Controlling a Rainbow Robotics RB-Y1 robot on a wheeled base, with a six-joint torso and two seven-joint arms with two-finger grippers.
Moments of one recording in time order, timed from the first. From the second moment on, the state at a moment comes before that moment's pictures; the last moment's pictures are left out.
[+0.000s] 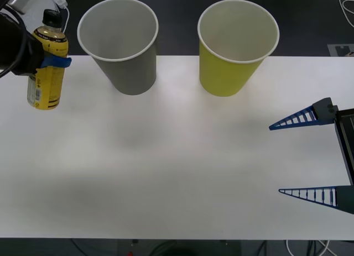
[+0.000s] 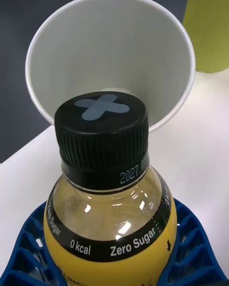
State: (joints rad) right arm 0.25 -1.31 -0.16 -2.13 0.83 -1.05 0.03; left arm -0.50 0.95 0.14 -2.03 -2.02 -1.46 1.35
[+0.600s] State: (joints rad) right arm 0.25 -1.31 -0.16 -2.13 0.83 -1.05 0.03; left arm -0.78 0.98 -0.03 -1.86 -1.98 -1.57 1.33
